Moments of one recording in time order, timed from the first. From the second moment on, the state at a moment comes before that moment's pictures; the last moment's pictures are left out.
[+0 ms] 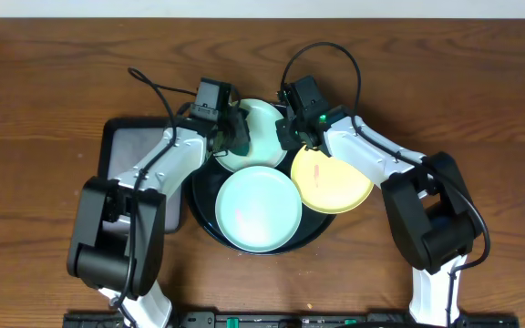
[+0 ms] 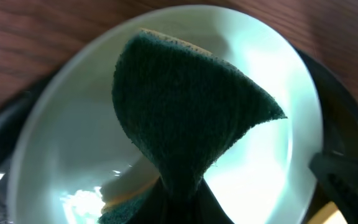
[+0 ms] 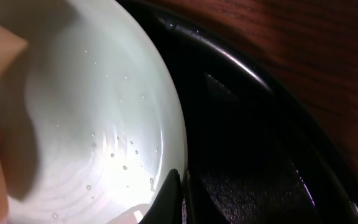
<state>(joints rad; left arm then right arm) -0.28 1.84 1.14 -0.34 0.15 -0.54 0.53 2.08 1.41 -0.39 -0.05 0.23</state>
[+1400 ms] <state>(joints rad) -0.29 1.86 1.14 -0.32 0.07 -0.59 0.53 2.08 1.41 -0.40 -0.04 0.23</state>
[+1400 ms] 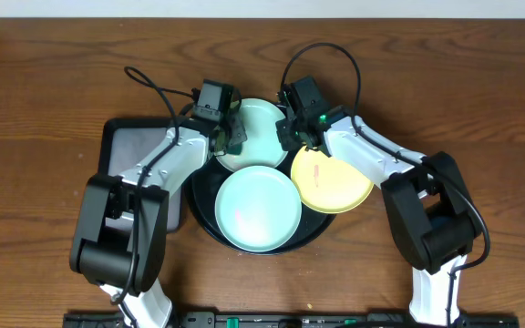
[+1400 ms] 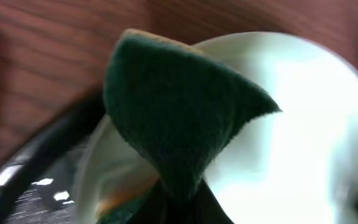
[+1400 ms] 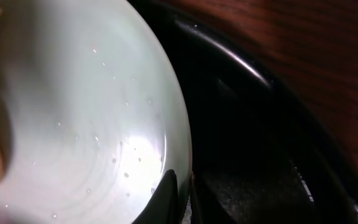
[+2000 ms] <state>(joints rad) -0.23 1.69 1.13 -0.43 0.25 -0.39 0.53 2.08 1.41 -0.40 -0.04 0.22</state>
